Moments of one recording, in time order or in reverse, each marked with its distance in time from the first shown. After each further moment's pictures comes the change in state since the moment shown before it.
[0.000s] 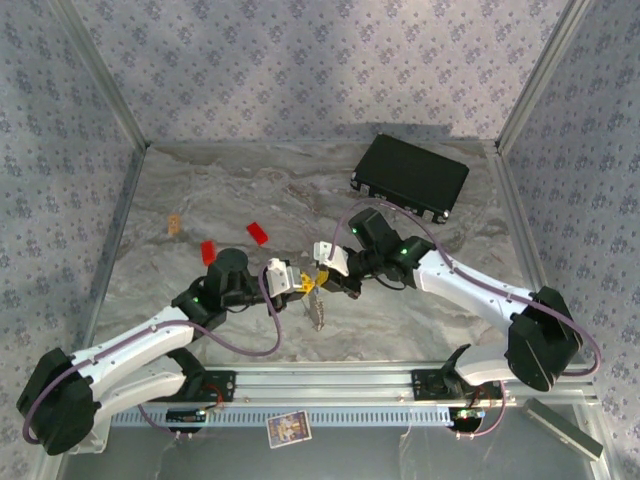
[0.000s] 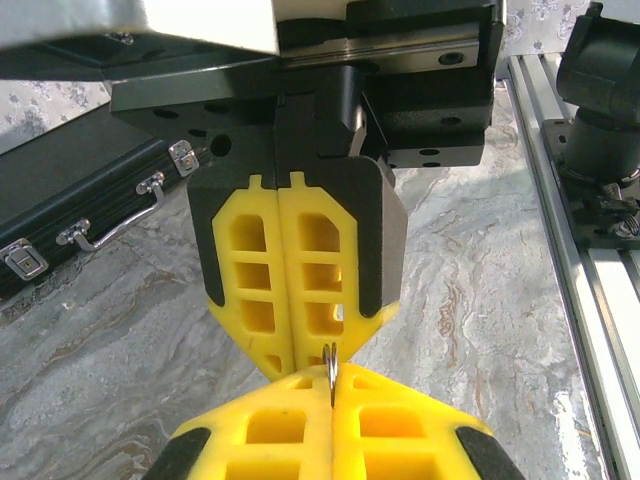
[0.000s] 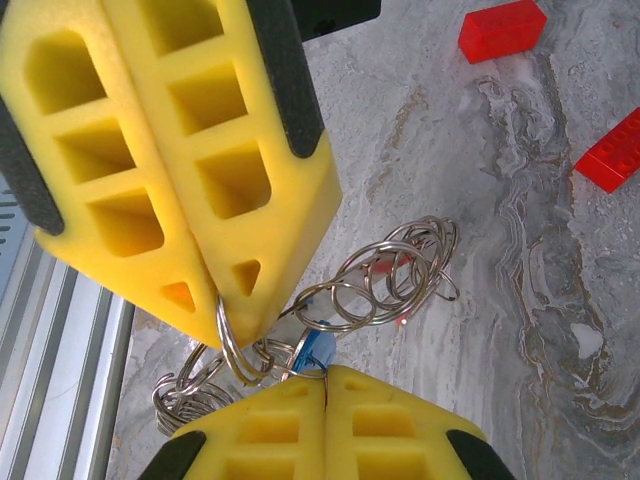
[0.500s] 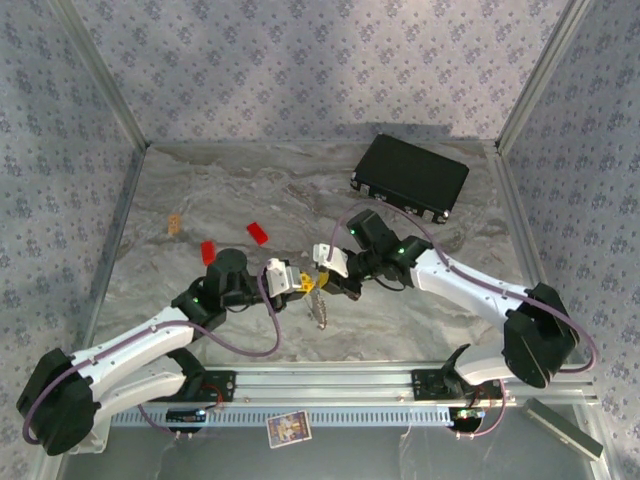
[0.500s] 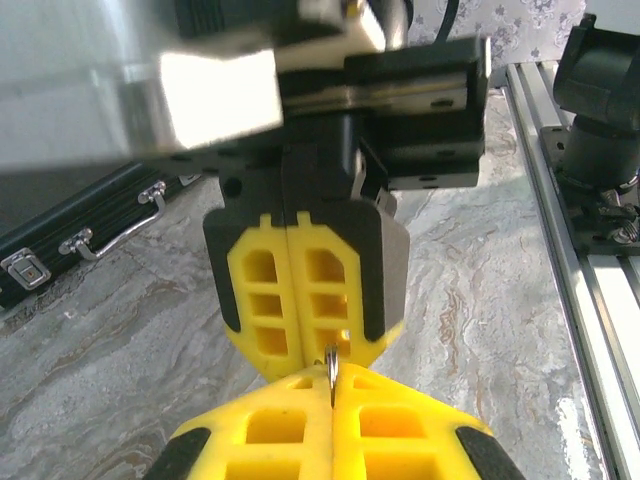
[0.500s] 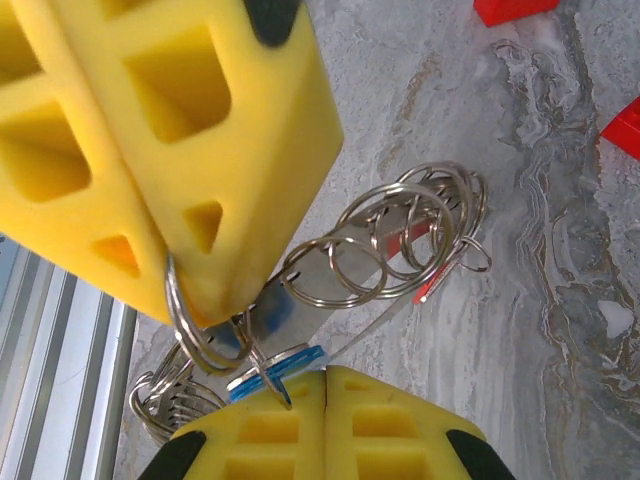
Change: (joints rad) left arm 0.000 -0.007 -0.002 0.026 0.009 -0.003; right arm 0.001 0.026 -0.001 -0.027 0.003 0.000
